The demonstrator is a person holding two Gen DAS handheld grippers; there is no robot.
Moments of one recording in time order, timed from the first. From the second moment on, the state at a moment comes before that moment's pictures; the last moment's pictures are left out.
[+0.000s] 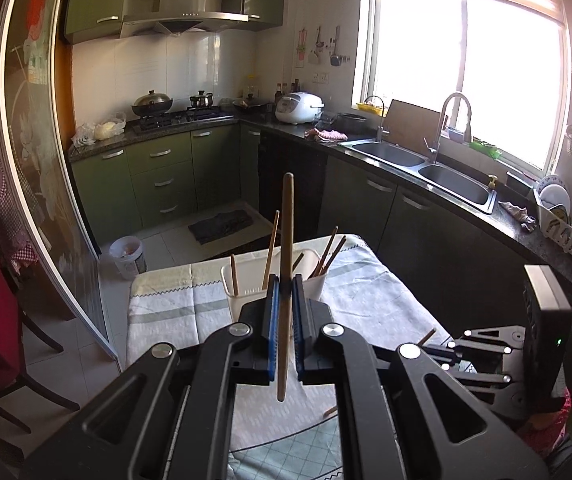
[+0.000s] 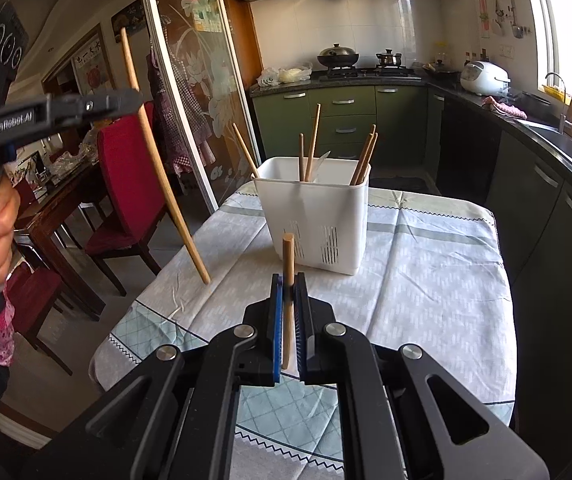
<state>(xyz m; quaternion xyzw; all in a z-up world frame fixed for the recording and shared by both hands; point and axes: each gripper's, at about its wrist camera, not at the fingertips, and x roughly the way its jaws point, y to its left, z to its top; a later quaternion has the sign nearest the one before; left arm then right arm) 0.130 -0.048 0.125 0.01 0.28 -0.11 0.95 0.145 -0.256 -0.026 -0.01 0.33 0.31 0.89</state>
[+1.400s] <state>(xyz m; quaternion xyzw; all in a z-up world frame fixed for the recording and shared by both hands) 0.134 -0.016 0.098 -0.04 0.24 -0.07 0.97 0.165 -0.266 0.091 0.01 0.23 0.32 0.92</state>
